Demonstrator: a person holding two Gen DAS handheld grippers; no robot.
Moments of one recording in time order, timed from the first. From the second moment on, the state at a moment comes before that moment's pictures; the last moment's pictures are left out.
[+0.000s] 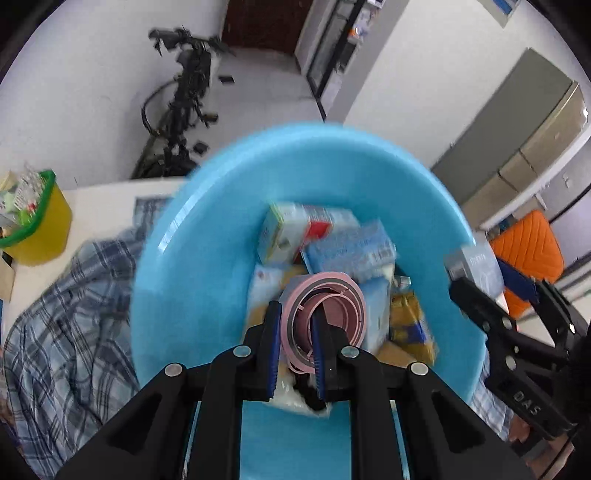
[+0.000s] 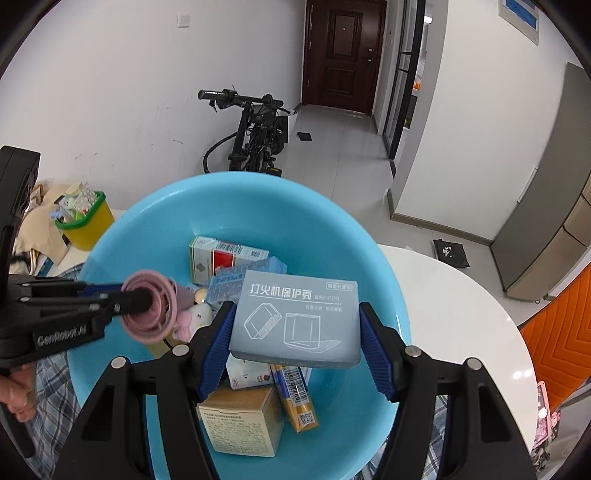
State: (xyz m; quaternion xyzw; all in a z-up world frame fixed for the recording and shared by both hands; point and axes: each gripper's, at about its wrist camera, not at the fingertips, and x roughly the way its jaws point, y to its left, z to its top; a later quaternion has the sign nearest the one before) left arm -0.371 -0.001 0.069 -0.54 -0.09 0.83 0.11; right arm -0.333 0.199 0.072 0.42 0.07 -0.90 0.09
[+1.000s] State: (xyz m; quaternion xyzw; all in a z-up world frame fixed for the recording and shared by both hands) left arm -0.306 0.033 0.058 -0.58 -0.07 0.80 0.14; right arm -0.296 0.204 0.067 0.43 0.09 -0.90 0.09
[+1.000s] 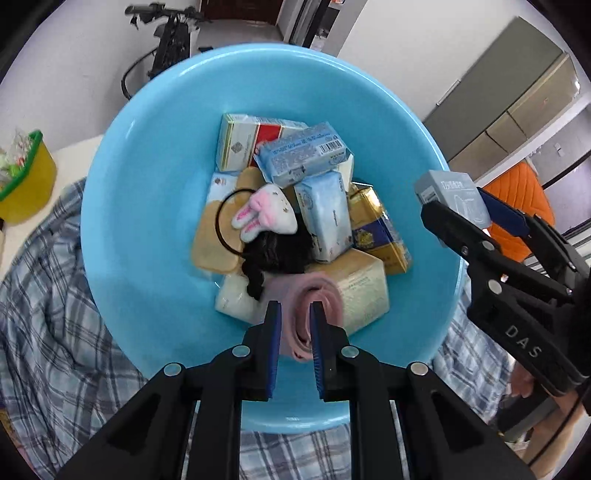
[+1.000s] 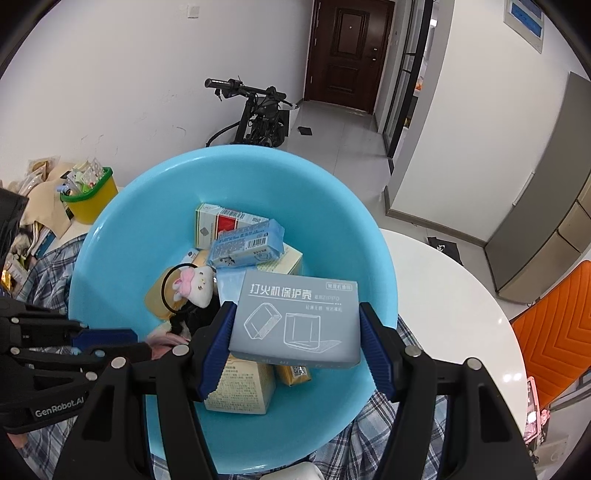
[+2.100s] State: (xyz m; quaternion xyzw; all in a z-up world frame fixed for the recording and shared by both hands) left arm -0.290 0.002 0.077 -0.52 -0.01 0.85 0.07; right arm -0.270 0.165 0.023 0.51 0.15 -0.83 0.19
